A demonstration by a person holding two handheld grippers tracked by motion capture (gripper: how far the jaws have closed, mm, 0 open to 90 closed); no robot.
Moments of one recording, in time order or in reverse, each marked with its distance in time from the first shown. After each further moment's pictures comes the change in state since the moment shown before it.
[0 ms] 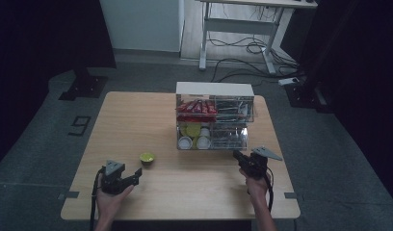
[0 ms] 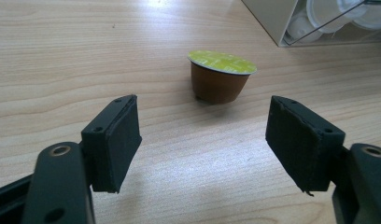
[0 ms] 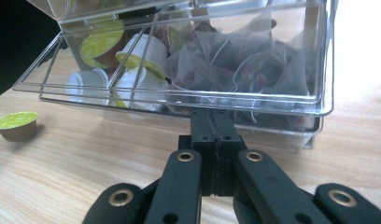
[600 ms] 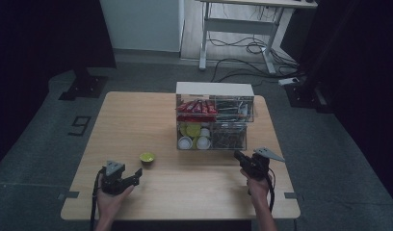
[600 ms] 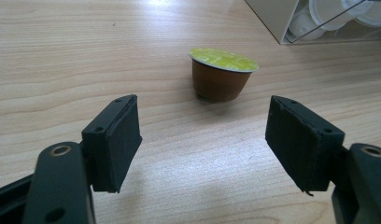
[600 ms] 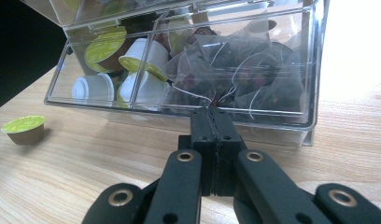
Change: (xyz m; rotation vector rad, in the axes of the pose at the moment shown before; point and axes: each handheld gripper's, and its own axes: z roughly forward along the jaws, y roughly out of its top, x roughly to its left) left arm -0.001 -0.001 0.001 0.002 0.005 0.004; right arm -0.002 -0.001 -0.005 -0.013 0.013 0.021
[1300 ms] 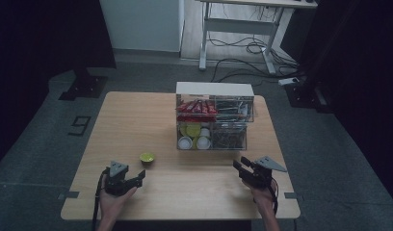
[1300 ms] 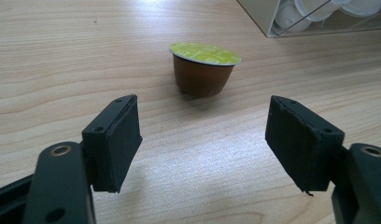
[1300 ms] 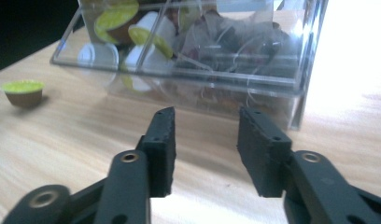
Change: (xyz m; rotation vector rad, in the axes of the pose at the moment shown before) left arm -0.008 -0.001 0.002 0.012 -0.026 0.027; right arm -0.003 -0.023 -0.019 -0.007 0.009 -0.130
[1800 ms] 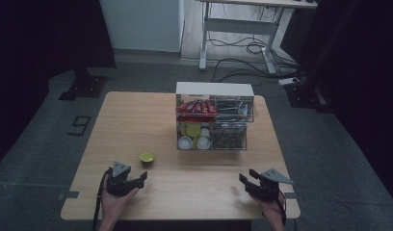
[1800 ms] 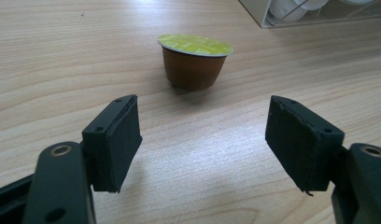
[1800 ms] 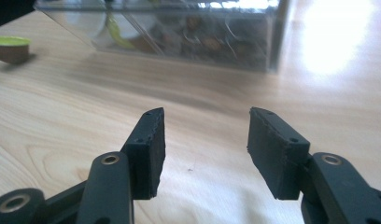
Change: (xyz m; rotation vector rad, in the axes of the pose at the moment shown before) left arm -0.004 -0.002 0.004 0.024 -0.013 0.019; right arm -0.011 -0.034 -0.027 0.073 -0.029 -0.018
